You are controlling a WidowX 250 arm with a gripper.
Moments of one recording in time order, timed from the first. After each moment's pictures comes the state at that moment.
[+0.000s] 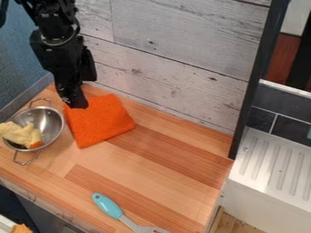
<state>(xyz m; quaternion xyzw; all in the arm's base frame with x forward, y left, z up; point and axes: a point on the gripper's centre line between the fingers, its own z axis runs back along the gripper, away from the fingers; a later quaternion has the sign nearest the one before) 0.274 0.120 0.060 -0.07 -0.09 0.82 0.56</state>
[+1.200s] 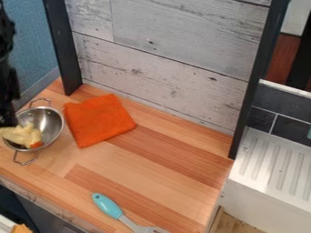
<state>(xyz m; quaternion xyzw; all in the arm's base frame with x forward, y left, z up) 0.198 0.208 0.040 0.06 -0.12 0.90 0.41</state>
